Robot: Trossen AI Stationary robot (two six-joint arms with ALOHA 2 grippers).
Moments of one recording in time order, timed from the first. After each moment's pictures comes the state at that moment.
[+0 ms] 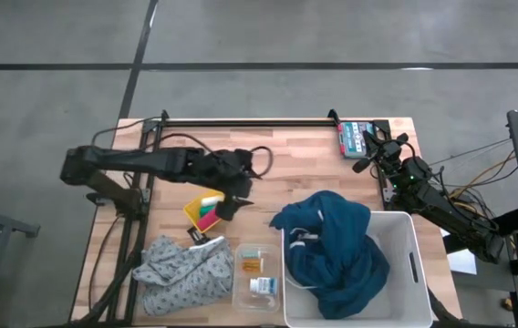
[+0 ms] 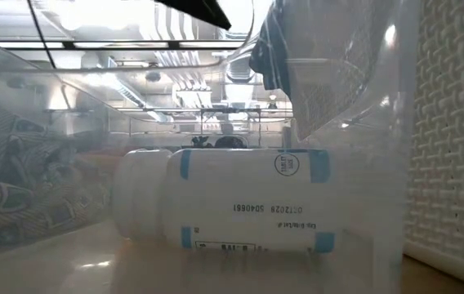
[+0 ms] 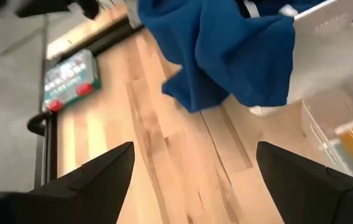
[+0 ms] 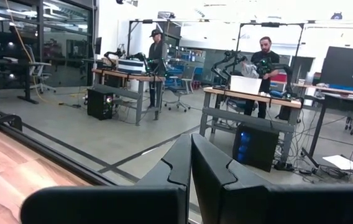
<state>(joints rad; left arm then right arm) -0.03 1.48 1.36 -0.62 -0.04 0.46 -0.66 0.08 0.01 0.24 0.34 -0.16</state>
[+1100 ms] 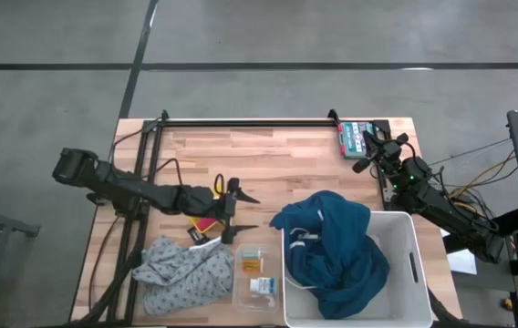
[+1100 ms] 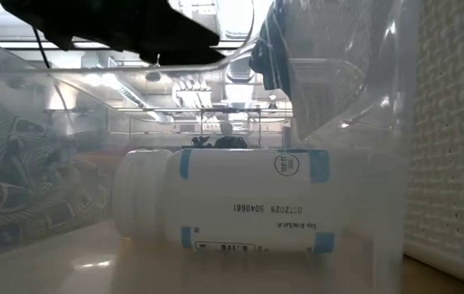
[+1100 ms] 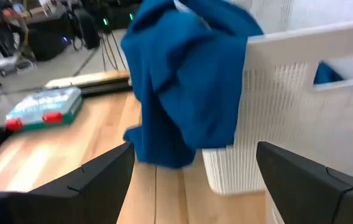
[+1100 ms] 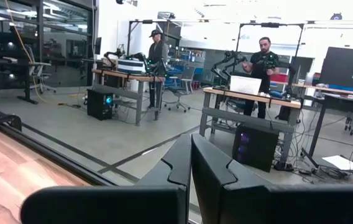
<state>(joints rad) -0.19 1.43 0.64 0.53 -0.12 0.10 -0.66 0.08 0.01 0.24 0.34 -0.16</state>
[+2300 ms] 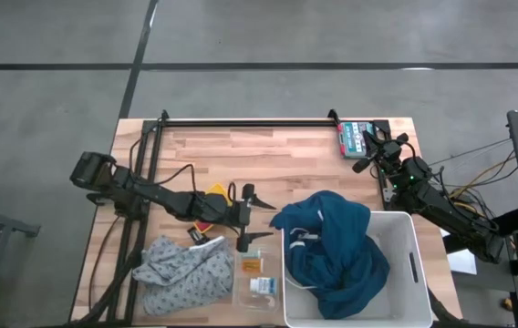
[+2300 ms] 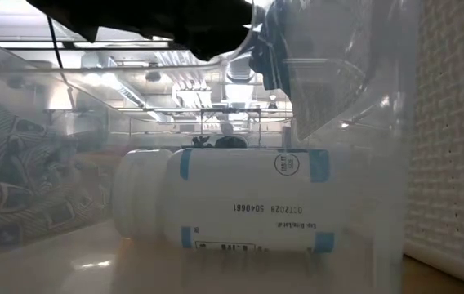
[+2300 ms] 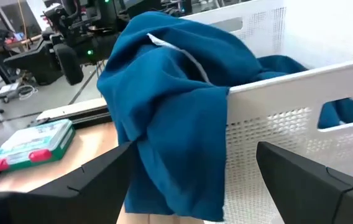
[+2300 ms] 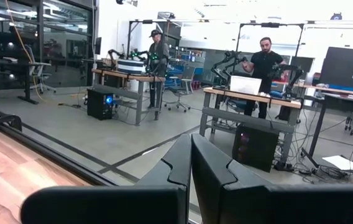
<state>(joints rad) -0.22 1.61 0.80 0.61 -0.14 0.17 -0.66 0.08 0.01 0.24 0.34 -0.16</state>
